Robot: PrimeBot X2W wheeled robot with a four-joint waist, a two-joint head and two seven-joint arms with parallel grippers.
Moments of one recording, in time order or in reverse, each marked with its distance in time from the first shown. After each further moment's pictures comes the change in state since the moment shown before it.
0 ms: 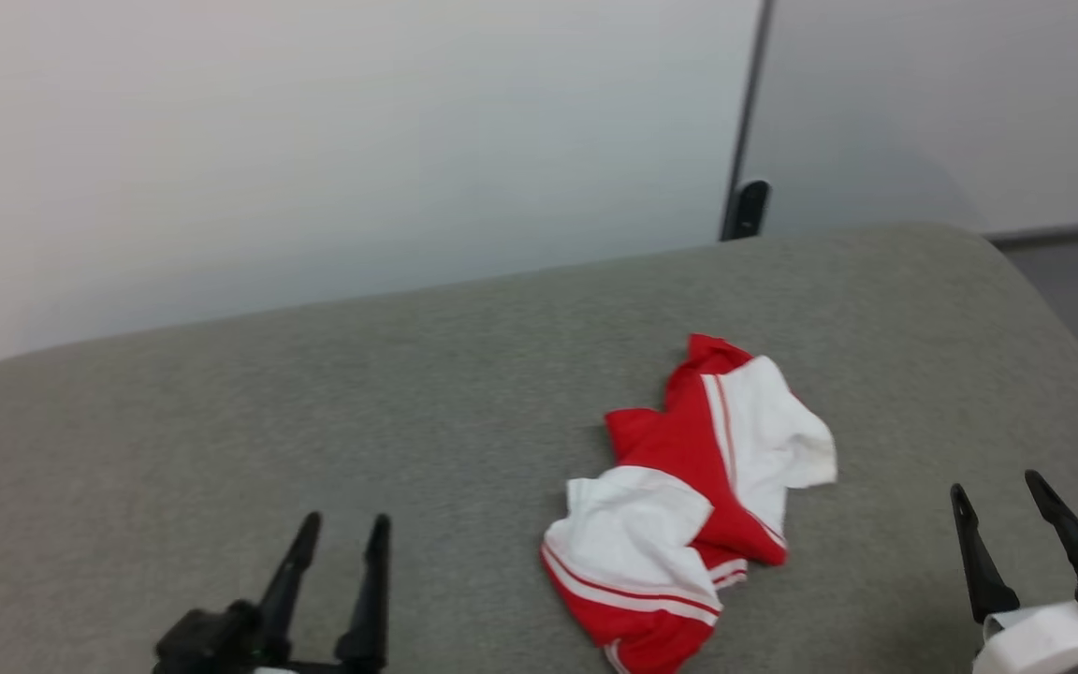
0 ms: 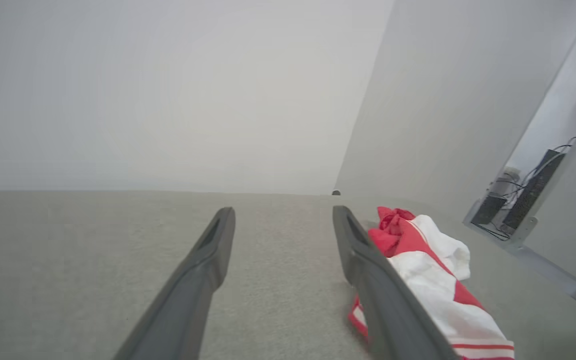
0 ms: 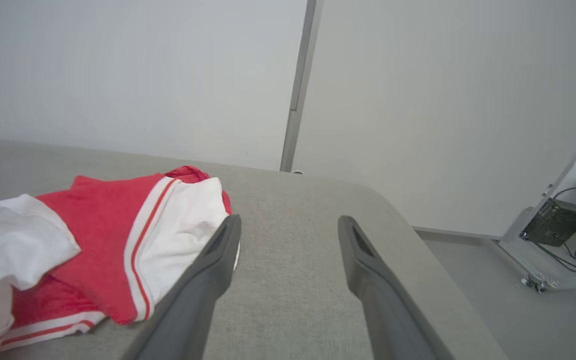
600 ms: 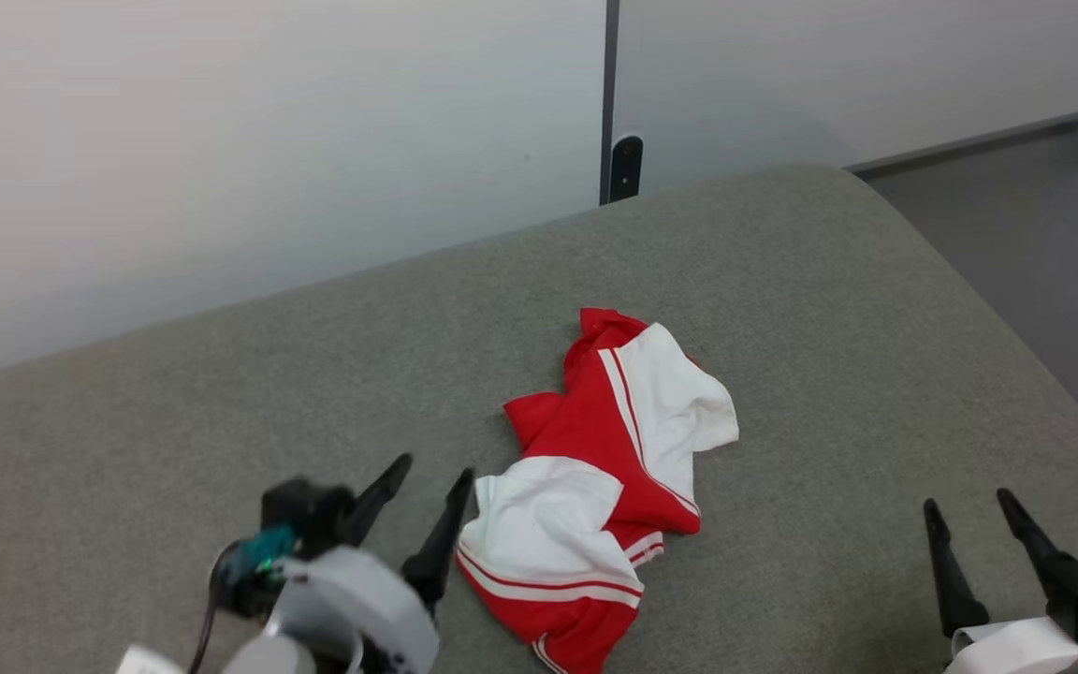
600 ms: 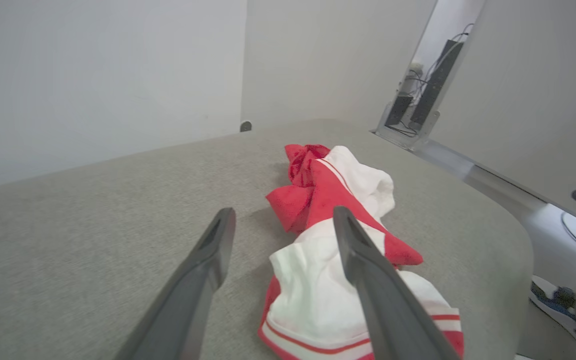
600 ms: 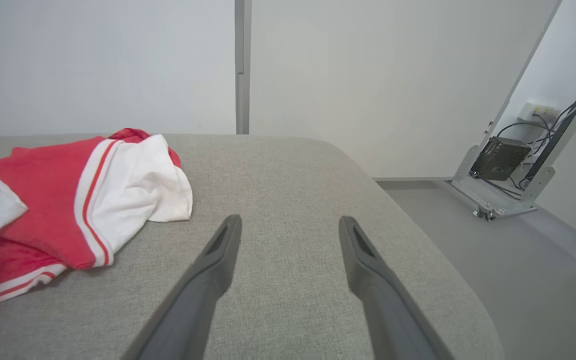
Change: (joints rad) left arm -0.269 0.122 -0.246 0.178 -0.116 0.000 0.177; right arm 0.033 0.077 -0.028 -0.020 -0.016 0.000 0.012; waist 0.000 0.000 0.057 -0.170
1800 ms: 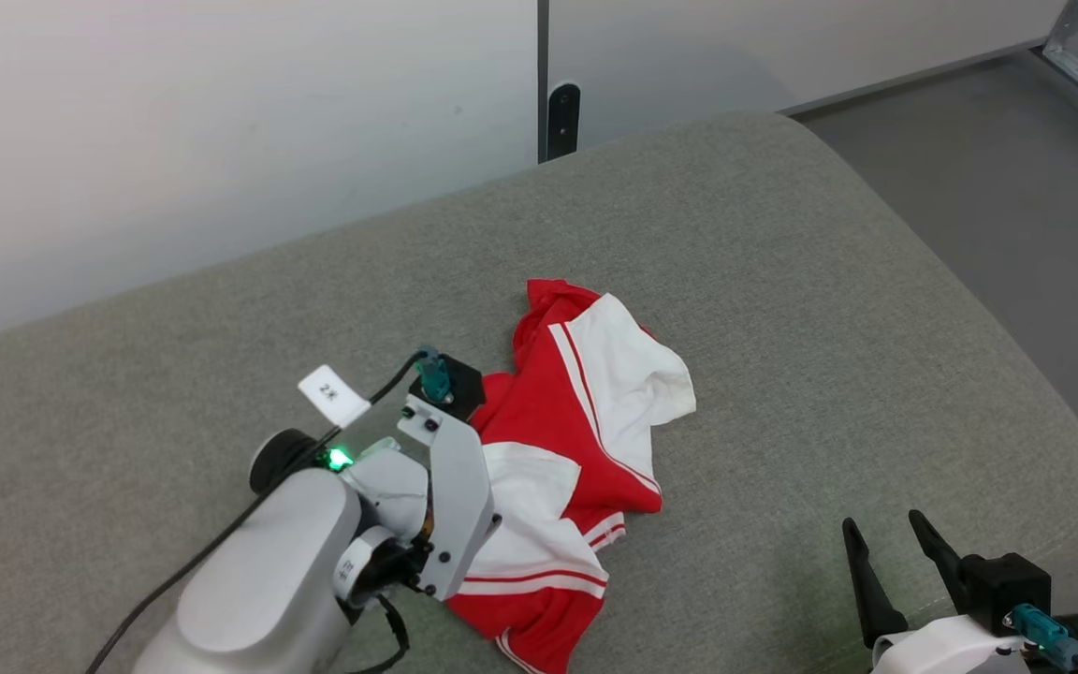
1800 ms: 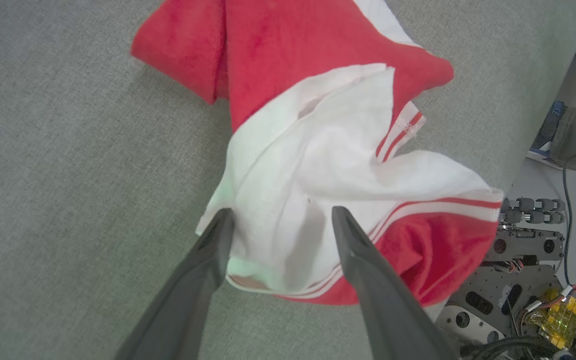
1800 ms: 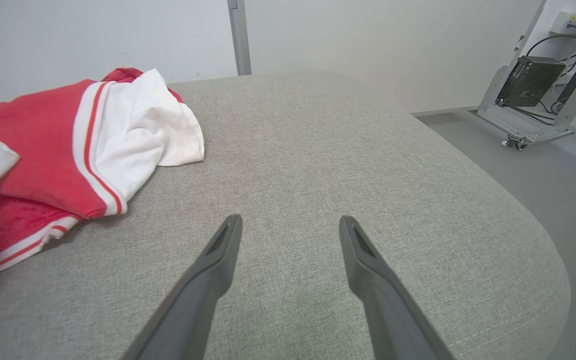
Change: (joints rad) left arm -0.389 0.065 -0.260 0.092 -0.098 0.023 0.953; right arm -0.067 0.083 0.078 0.168 0.058 0.000 -0.010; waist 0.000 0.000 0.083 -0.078
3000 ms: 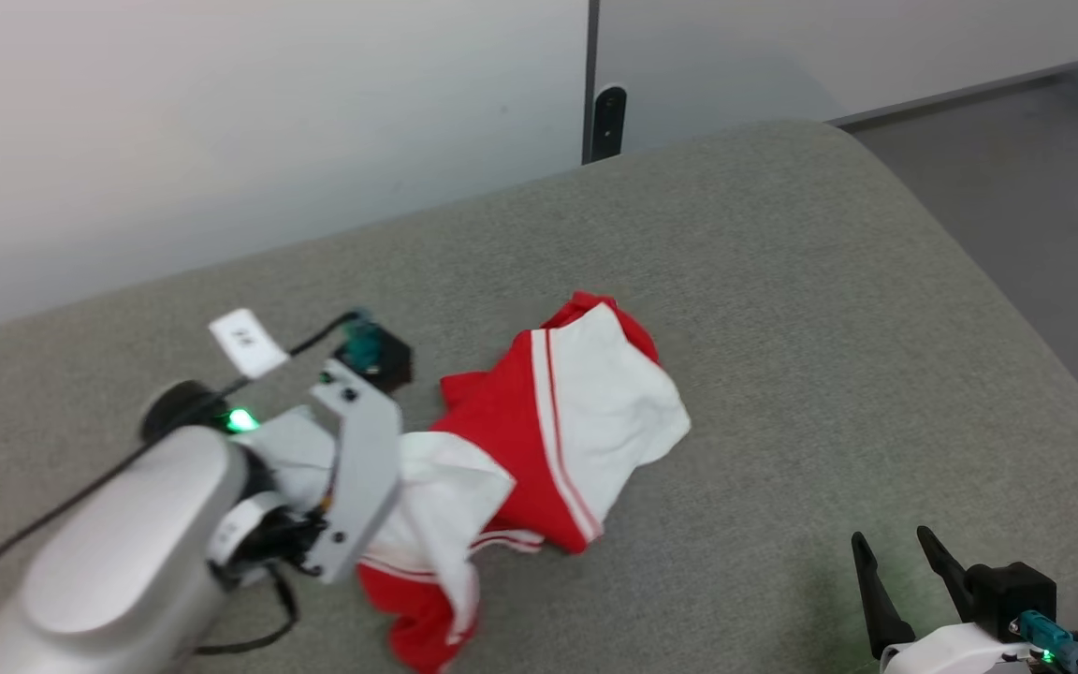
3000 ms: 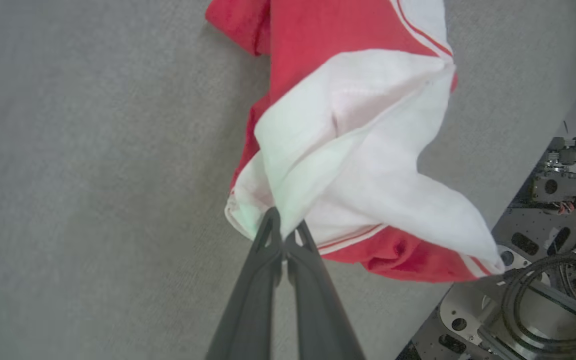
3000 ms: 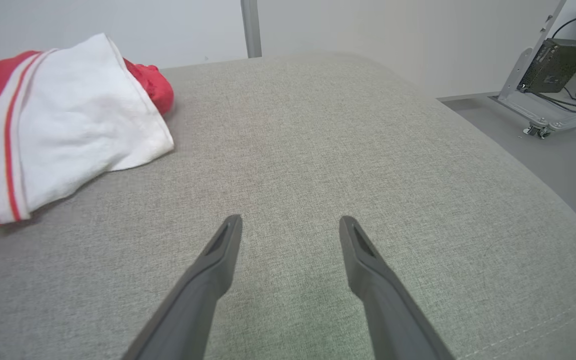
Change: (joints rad) left arm -0.075 0.243 -0.070 -0.199 -0.142 -0.023 0.208; right arm -0.005 -0.002 -0.014 0.055 0.016 0.000 0.001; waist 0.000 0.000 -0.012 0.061
